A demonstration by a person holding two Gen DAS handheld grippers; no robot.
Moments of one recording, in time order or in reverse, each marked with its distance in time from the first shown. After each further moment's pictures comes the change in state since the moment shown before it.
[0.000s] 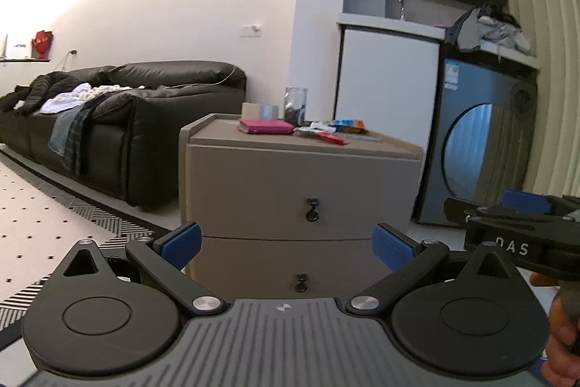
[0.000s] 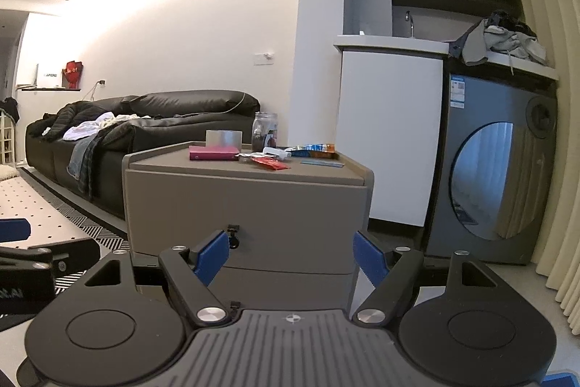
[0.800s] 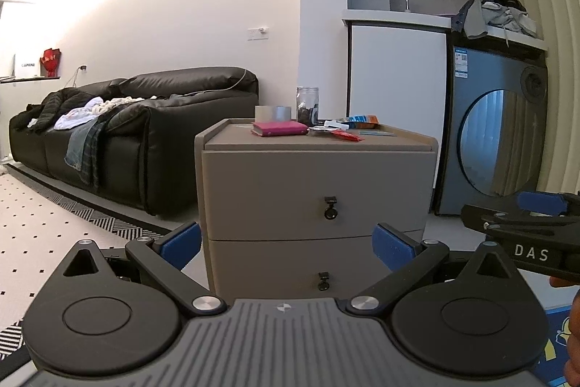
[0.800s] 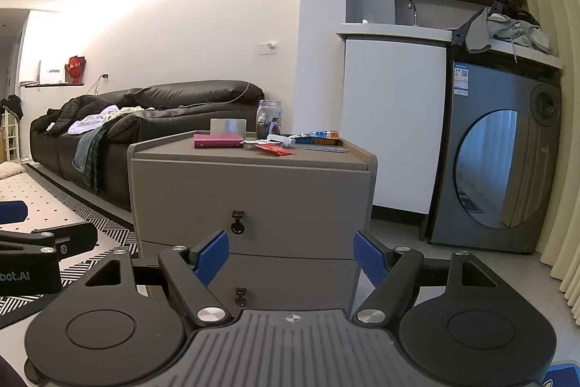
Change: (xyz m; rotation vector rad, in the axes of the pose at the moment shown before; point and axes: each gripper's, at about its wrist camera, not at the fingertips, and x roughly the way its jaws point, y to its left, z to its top) left arm -0.004 -0.005 0.002 0.061 -0.001 0.066; right arm -0.004 -0.002 -0.006 0.011 0.037 0.023
